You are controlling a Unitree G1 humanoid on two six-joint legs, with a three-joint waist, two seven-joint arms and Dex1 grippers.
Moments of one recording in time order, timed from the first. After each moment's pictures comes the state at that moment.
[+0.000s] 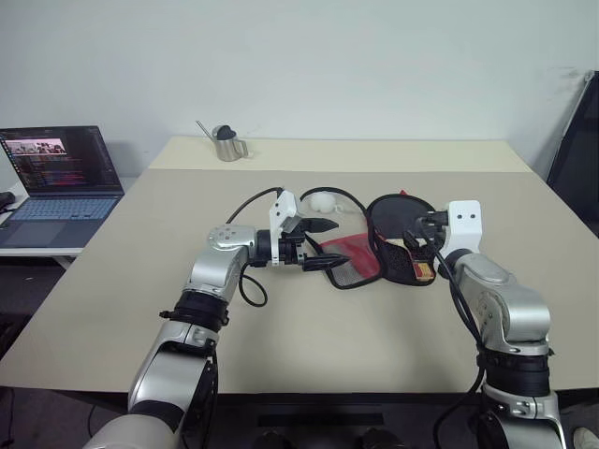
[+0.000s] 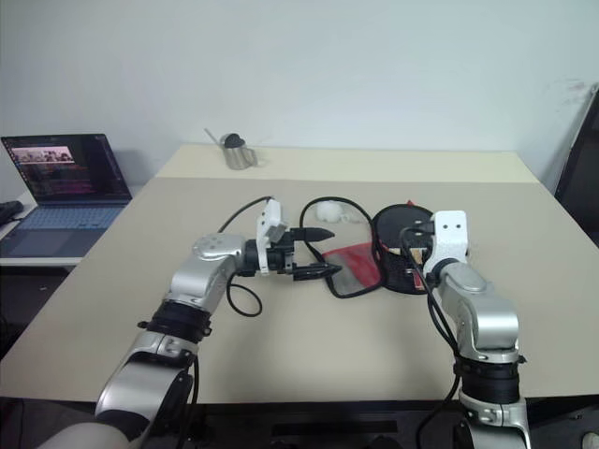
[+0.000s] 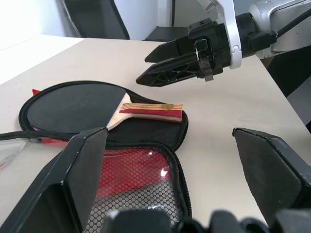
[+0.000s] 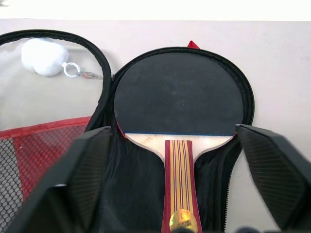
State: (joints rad) left arm -0.85 0.35 -0.10 0.50 -0.27 0.16 -1.25; right arm -0.53 -0.23 -0.18 -0.26 0.18 0.98 0.08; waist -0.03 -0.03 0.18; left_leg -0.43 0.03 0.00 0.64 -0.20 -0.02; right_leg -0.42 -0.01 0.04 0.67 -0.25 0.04
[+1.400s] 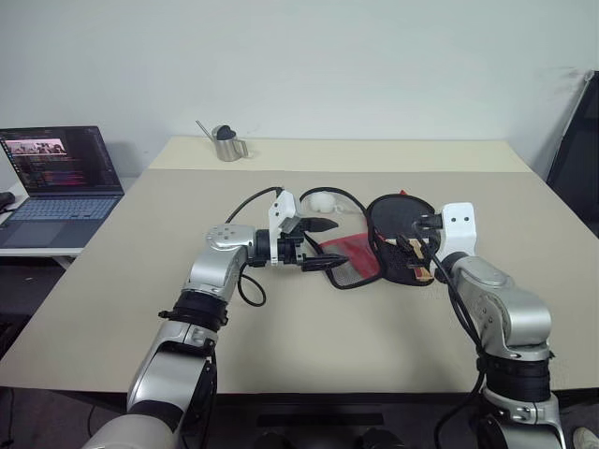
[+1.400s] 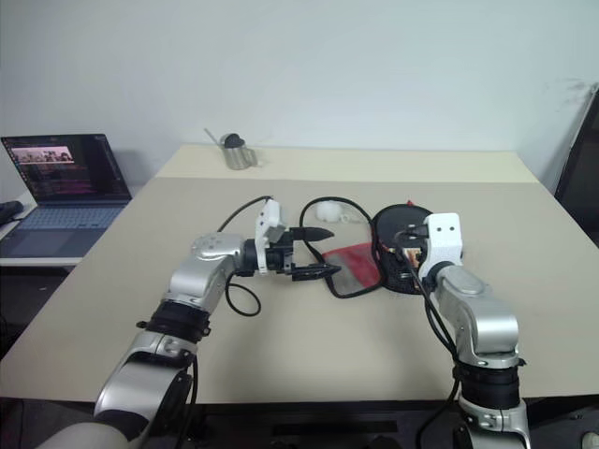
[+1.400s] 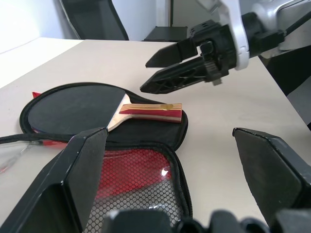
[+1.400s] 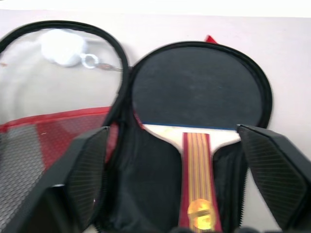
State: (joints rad) left arm -0.85 0.36 -0.10 0.51 -0.26 0.14 -1.25; right arm -0.50 -0.24 -0.14 -0.34 0.19 1.04 0.12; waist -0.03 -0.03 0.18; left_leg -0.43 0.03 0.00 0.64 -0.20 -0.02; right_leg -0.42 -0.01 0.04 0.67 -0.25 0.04
